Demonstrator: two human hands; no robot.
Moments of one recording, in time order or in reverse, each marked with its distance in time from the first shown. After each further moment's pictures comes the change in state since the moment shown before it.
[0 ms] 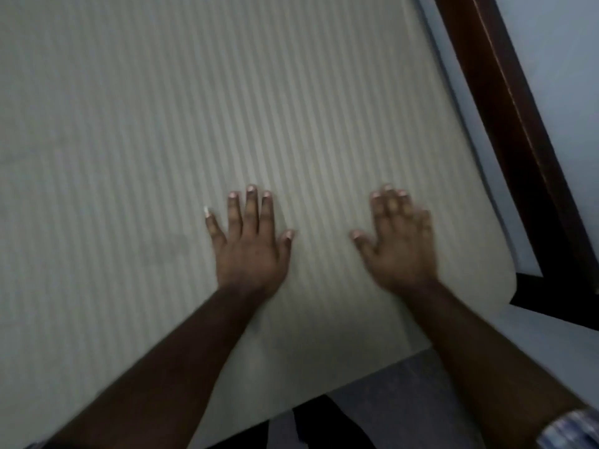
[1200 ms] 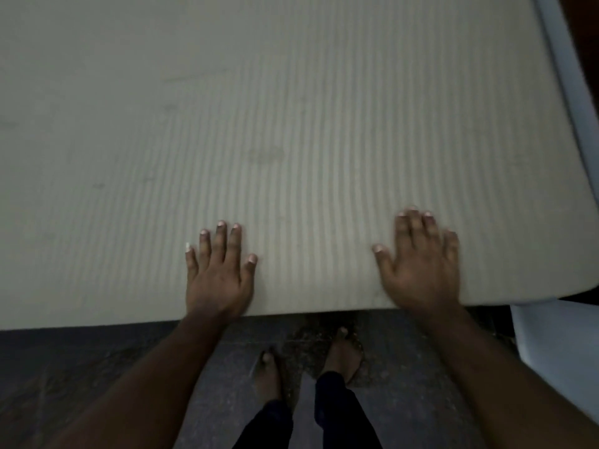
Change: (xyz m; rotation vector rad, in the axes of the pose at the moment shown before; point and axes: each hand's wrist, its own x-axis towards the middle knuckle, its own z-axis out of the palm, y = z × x) left_hand -0.244 -0.098 0.048 -0.049 0.069 -0.436; right_hand -0.127 -0.058 0.009 0.058 0.008 -0.169
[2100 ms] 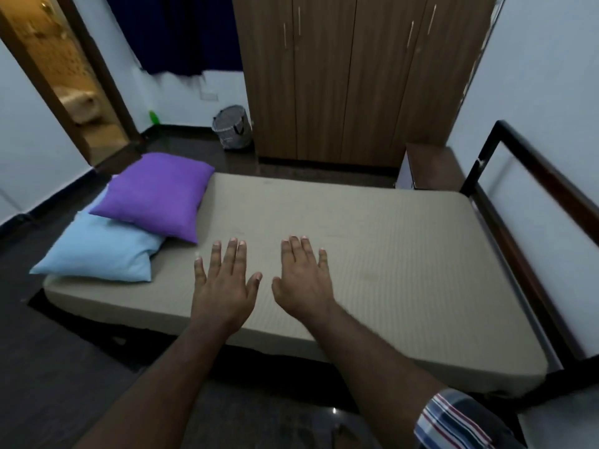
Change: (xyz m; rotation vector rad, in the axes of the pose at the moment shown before) left_hand -0.301 -0.231 -0.337 0.032 0.628 -0.062; right_hand -0.235 -0.425 -0.382 0.225 0.197 -0.570
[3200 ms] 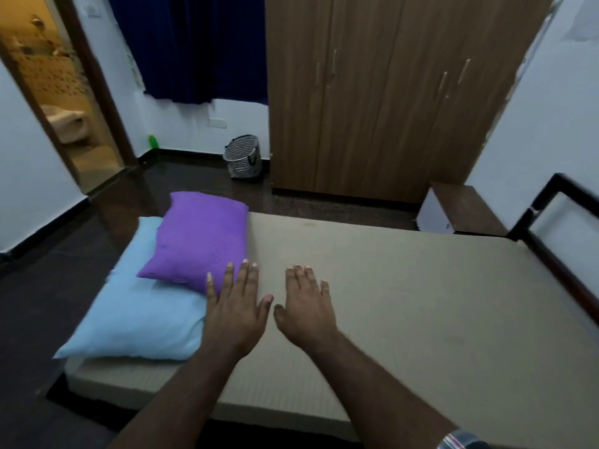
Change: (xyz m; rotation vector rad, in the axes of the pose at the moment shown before) left_hand 0.183 -0.338 0.031 -0.098 0.006 0.112; right_hand 0.255 -0.271 0.105 0.013 -0.096 0.123
